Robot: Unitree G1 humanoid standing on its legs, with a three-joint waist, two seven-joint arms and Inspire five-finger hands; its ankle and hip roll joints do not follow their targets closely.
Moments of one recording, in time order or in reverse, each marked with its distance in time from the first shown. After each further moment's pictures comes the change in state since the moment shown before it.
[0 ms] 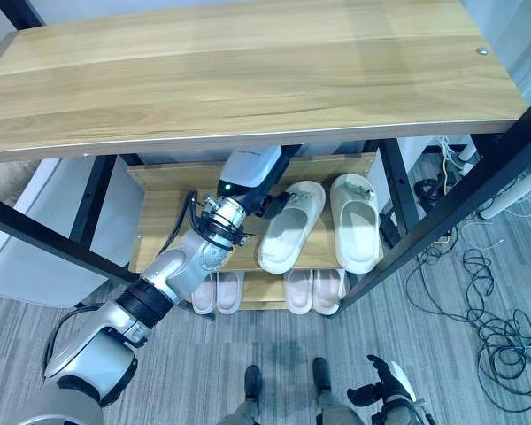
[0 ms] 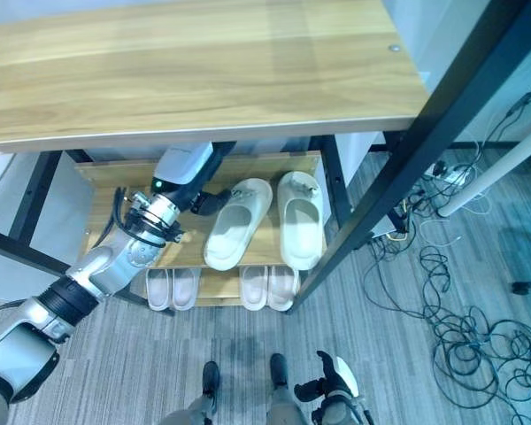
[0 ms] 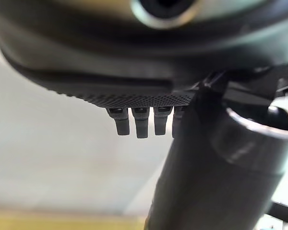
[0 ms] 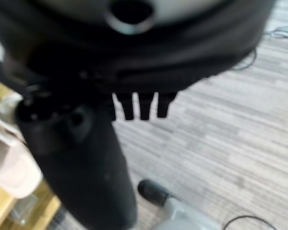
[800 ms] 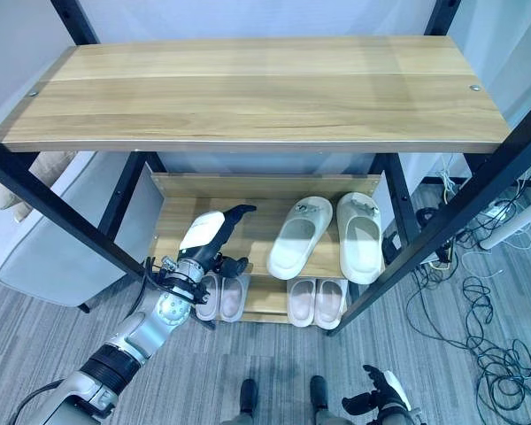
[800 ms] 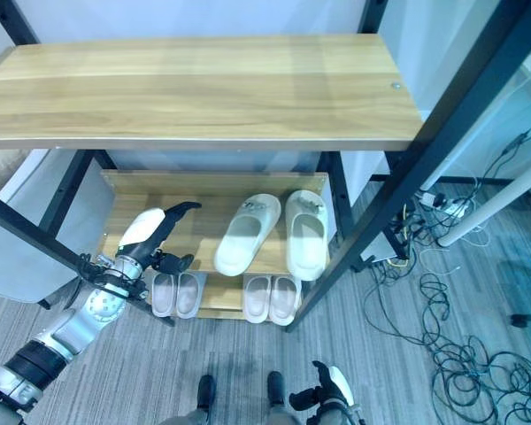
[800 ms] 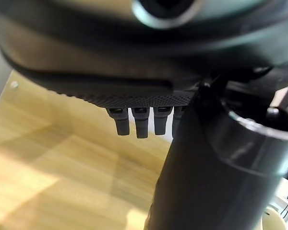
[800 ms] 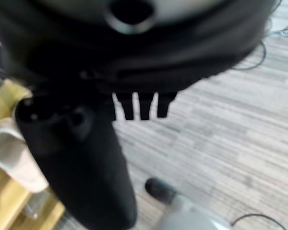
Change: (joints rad) left arm 0.409 0.044 0.124 -0.009 -0.329 -0.006 -0.198; right arm 0.032 0.041 -0.032 0.003 -0.030 0.030 0.043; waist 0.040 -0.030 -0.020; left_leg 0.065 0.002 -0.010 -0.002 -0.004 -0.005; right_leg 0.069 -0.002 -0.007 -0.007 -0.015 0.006
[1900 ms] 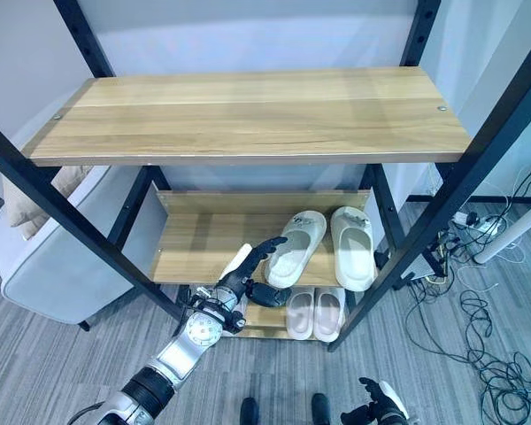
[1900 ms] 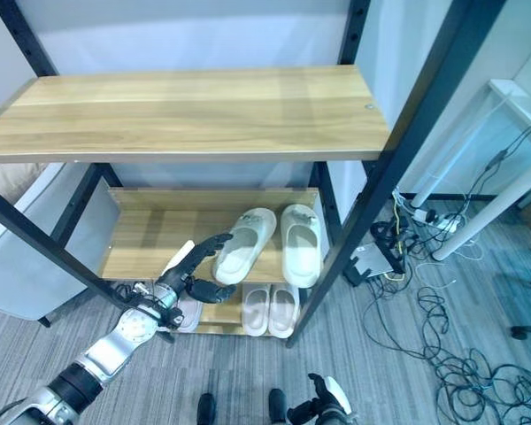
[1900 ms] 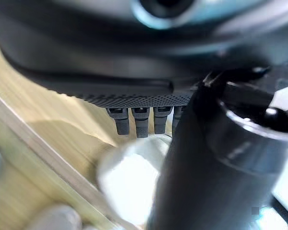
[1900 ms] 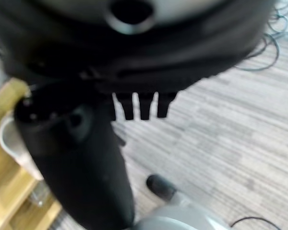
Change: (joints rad) left arm 0.066 -0.211 -0.069 0.102 -0.065 0.011 -0.001; right arm 0.021 0.000 0.030 0.001 -0.040 0.016 0.016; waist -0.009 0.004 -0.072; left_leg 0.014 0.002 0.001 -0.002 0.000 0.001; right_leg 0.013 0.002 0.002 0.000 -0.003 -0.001
